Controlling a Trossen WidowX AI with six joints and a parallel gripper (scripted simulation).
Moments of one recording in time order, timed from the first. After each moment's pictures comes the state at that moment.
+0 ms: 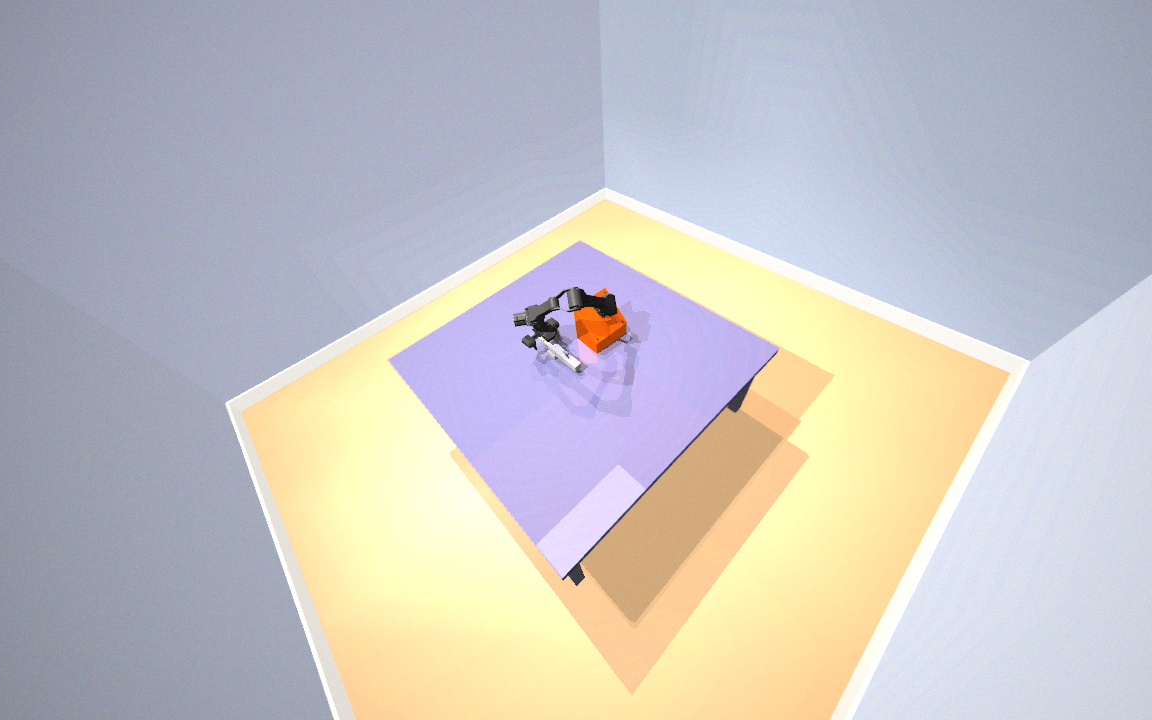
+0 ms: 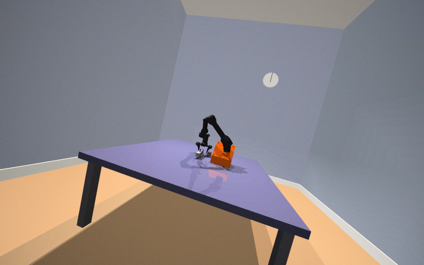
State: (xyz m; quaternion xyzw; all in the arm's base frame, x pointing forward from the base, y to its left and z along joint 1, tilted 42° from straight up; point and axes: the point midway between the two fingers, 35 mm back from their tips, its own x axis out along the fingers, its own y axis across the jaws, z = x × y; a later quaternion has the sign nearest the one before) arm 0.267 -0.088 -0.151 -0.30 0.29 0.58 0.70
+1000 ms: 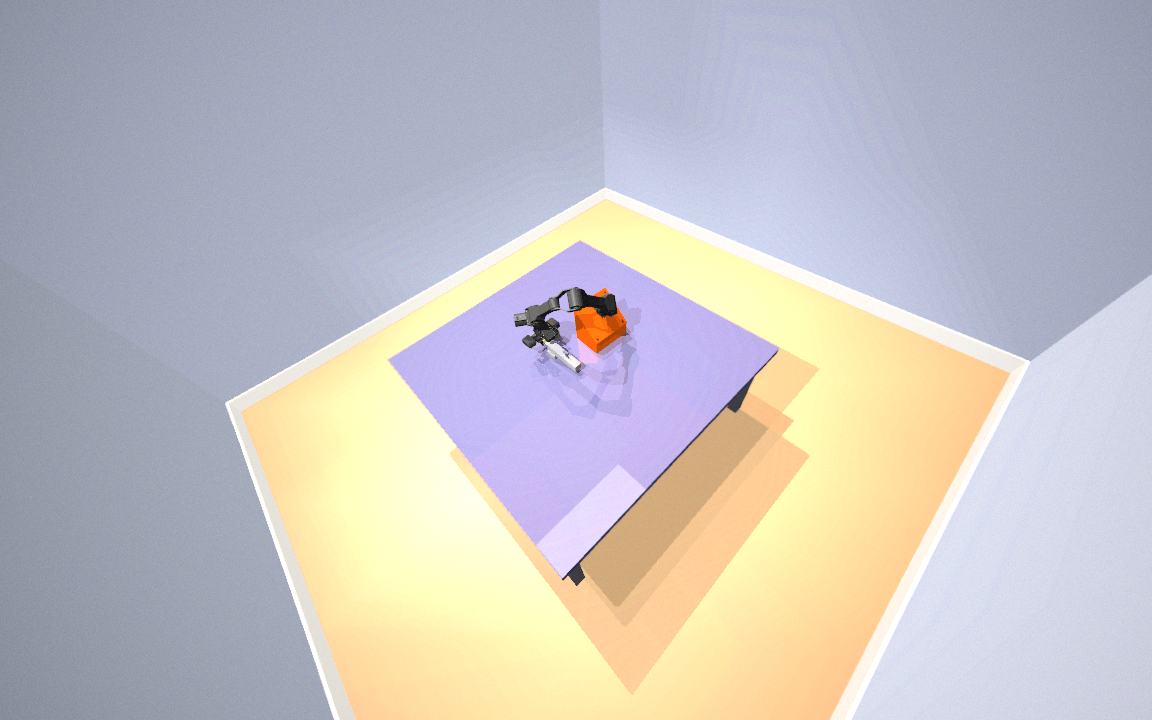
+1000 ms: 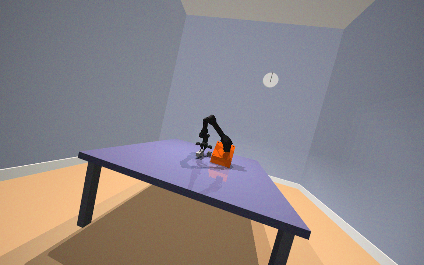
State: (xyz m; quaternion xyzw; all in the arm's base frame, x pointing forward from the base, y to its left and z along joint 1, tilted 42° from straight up) arm 0.267 -0.087 -0.150 -0.30 0.29 0.58 0.70
